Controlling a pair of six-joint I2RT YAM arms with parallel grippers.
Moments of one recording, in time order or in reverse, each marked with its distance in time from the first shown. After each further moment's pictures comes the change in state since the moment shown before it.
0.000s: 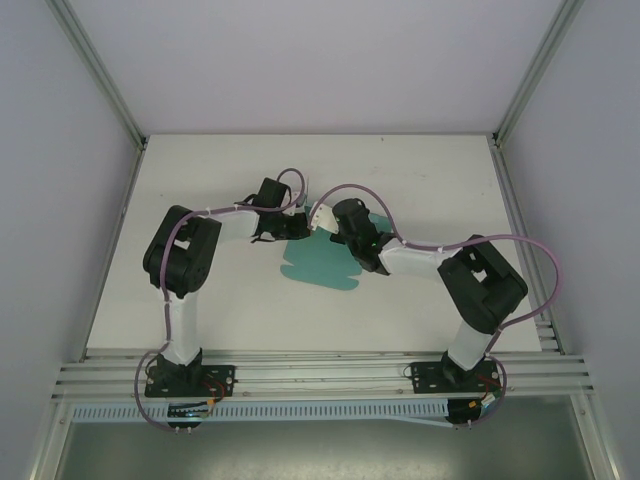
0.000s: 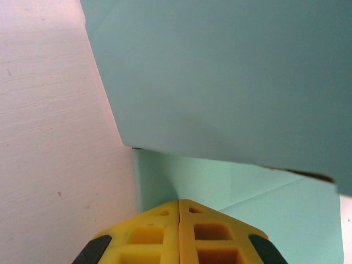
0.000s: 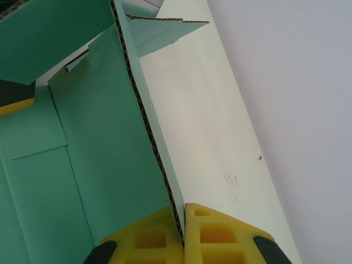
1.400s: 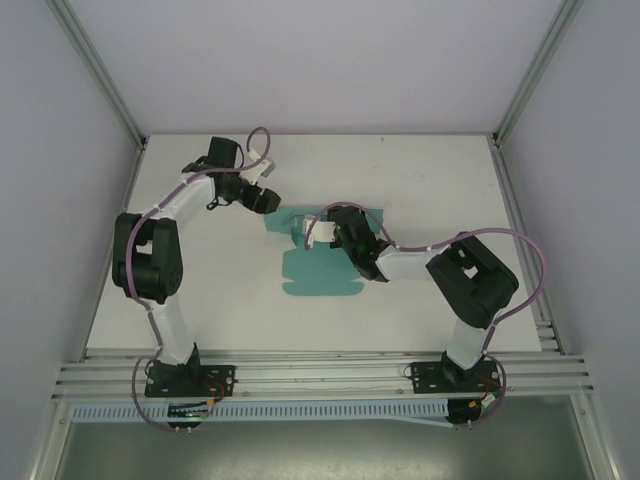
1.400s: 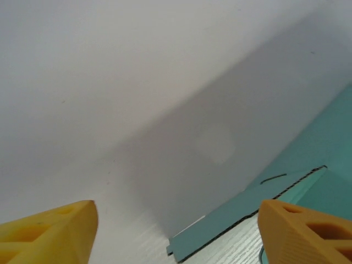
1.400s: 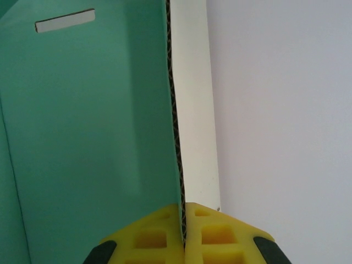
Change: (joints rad) left arm 0.255 -0.106 0.294 -0.468 0.051 0.742; right arm 0.011 0.055 -0.067 0.242 -0.065 -0.395
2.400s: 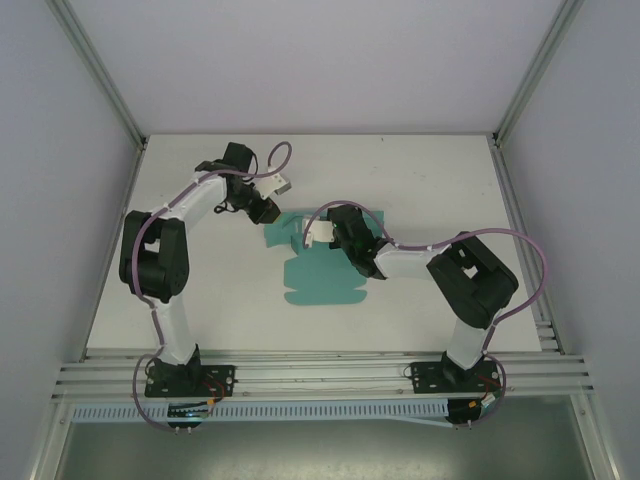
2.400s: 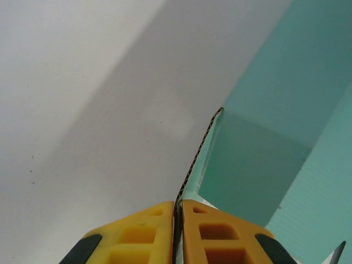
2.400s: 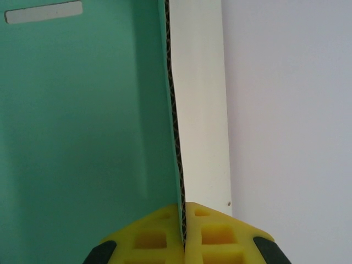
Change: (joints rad) left arm -0.082 -0.008 -0.009 -0.164 -0.031 0.194; right arm 0.002 0.000 0.037 -0.099 0.019 0.035
